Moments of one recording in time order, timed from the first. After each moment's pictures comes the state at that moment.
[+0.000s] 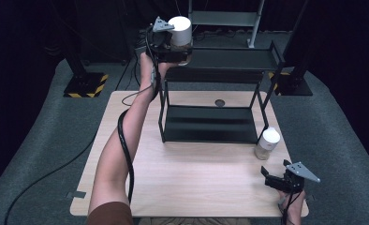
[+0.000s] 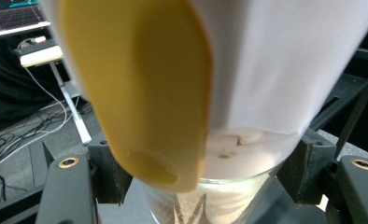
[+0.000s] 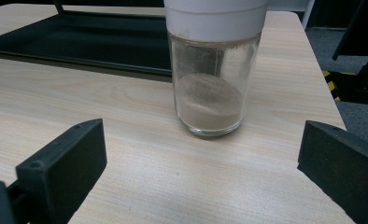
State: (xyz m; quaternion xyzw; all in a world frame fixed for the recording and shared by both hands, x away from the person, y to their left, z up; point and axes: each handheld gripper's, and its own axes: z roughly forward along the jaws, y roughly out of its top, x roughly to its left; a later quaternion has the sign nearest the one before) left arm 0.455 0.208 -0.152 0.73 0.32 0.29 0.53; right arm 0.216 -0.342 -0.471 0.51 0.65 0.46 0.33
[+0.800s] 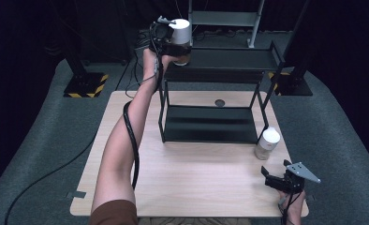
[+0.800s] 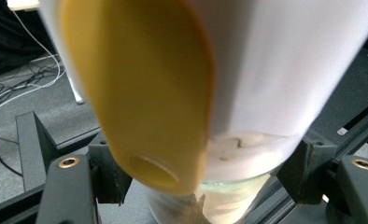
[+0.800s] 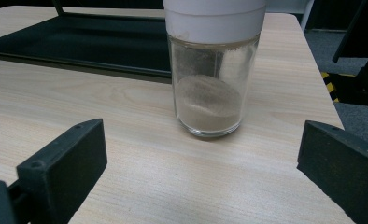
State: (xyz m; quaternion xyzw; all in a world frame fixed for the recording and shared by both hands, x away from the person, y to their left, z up) left arm 0.502 0.205 -0.143 0.75 0.38 0.23 0.49; right arm 0.216 -0.342 -0.472 0.51 0.65 0.46 0.33
